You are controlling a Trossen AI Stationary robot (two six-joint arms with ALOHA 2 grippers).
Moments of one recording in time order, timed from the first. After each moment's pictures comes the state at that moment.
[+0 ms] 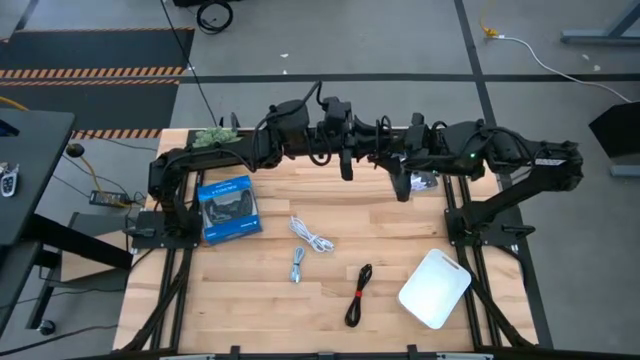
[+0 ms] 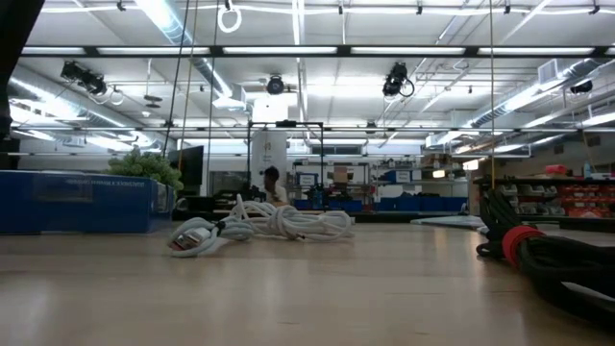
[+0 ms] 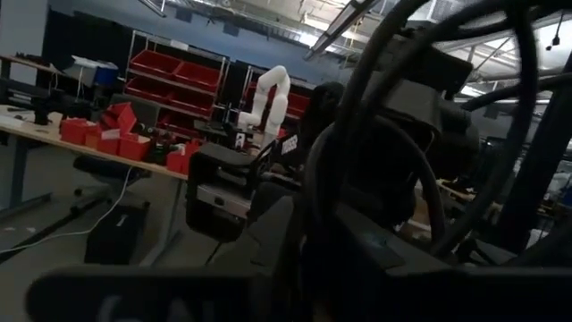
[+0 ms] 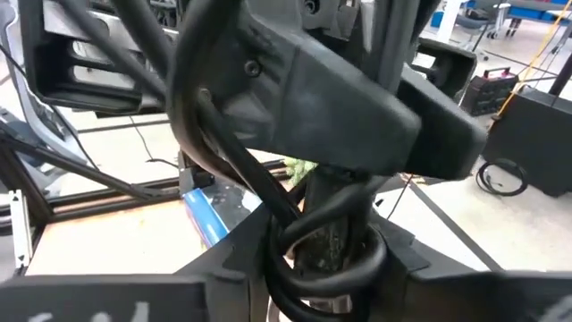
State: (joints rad) left arm 0.14 1.84 1.90 0.17 0.14 -0.31; right arm 0.13 1.17 1.54 -0.65 0.44 0.10
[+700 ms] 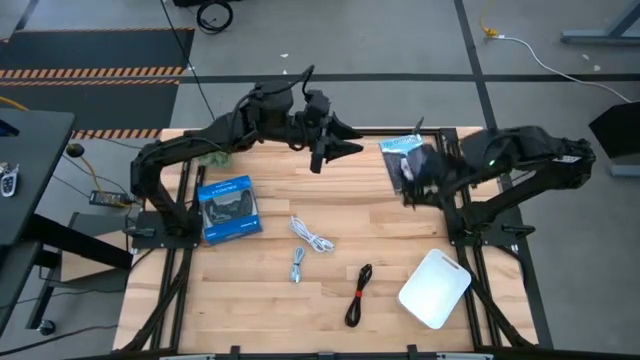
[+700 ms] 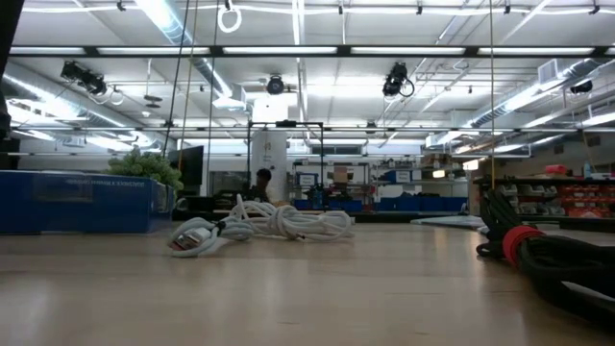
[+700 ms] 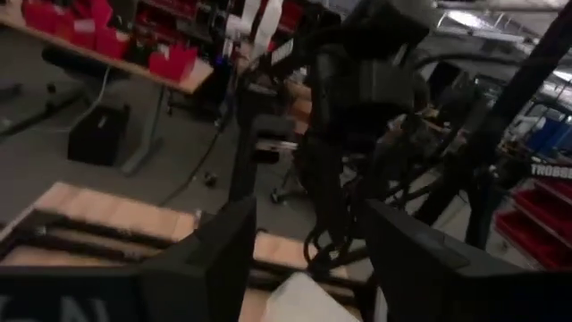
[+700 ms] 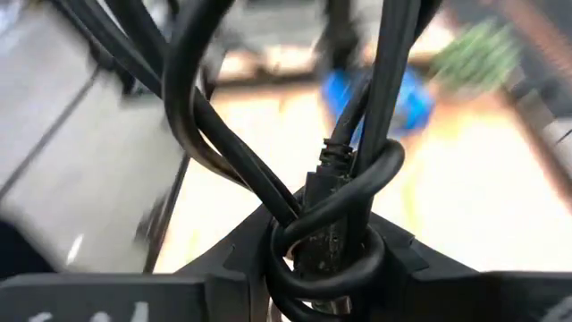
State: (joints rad) left arm 0.22 1.70 1.90 -0.23 0.34 -0.36; right arm 0.20 1.06 1.54 -1.04 0.00 0.18
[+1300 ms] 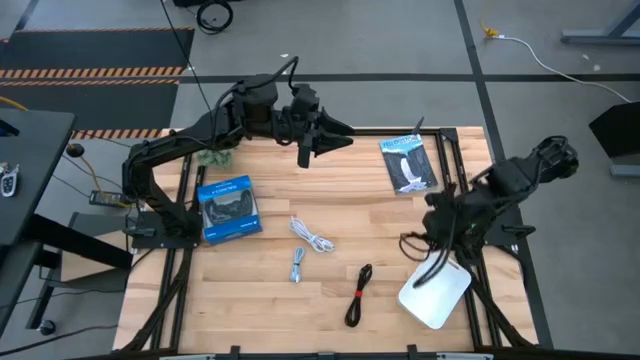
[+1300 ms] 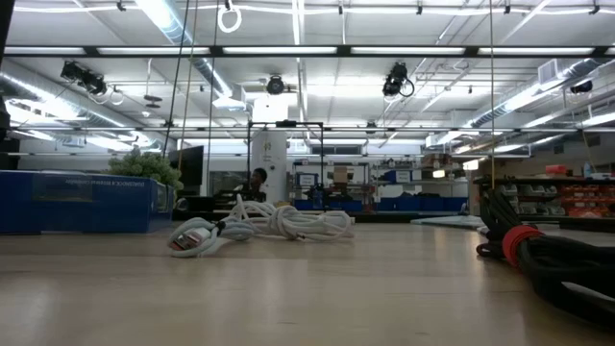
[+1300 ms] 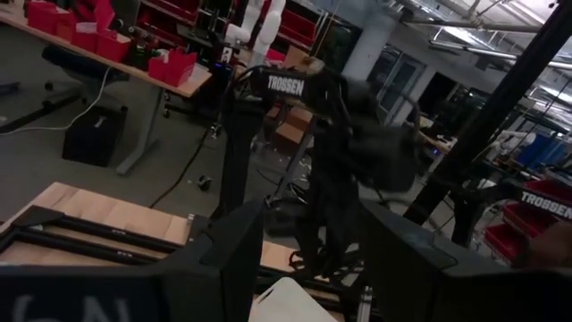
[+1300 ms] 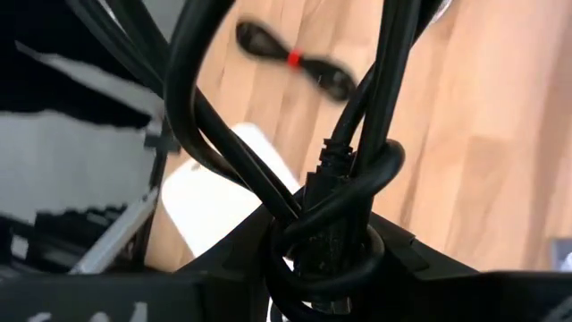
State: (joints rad) left arm 0.23 1.64 1.90 -0.26 0.35 -0.40; right arm 0.50 1.13 1.40 -1.39 -0.10 0.33
